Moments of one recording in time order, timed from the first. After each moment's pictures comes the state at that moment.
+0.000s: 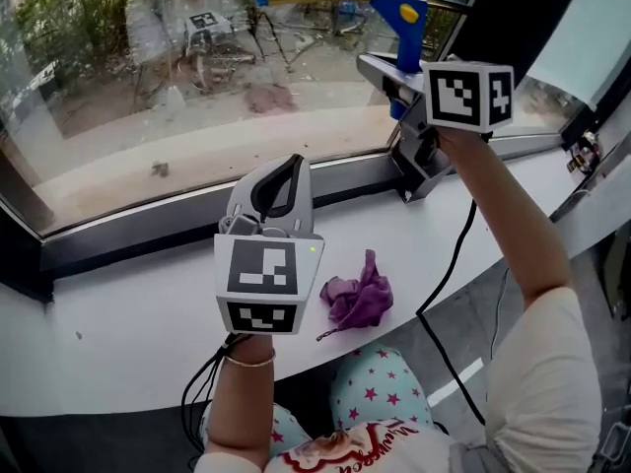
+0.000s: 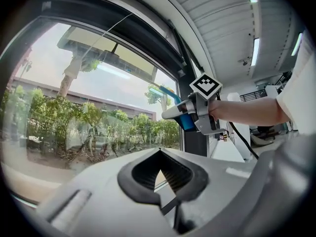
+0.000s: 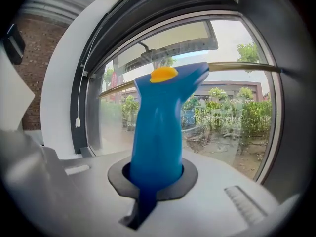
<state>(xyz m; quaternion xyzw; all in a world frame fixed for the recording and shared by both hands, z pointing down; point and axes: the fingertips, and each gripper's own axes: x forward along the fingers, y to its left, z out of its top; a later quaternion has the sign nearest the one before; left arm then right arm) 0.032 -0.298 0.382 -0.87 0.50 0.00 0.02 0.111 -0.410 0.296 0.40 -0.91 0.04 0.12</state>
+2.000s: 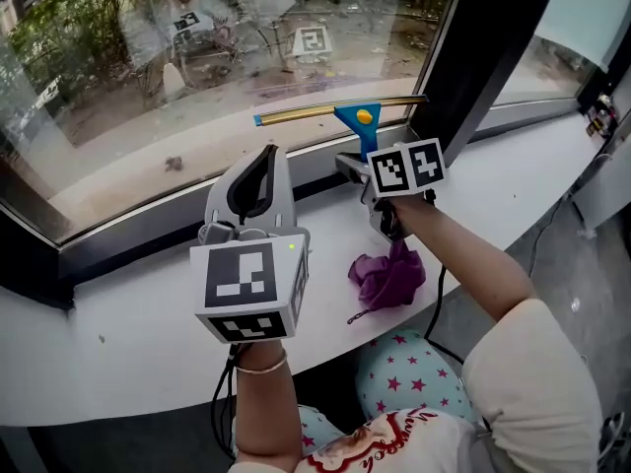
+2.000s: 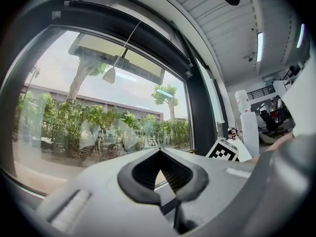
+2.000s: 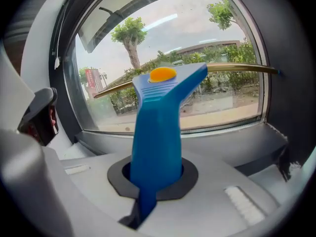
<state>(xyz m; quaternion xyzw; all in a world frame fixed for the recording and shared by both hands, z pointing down) 0.010 -0.279 0.381 -0.84 0.54 0.00 0.01 0.125 -0.377 0.538 0.42 -0.85 0.25 0.17</state>
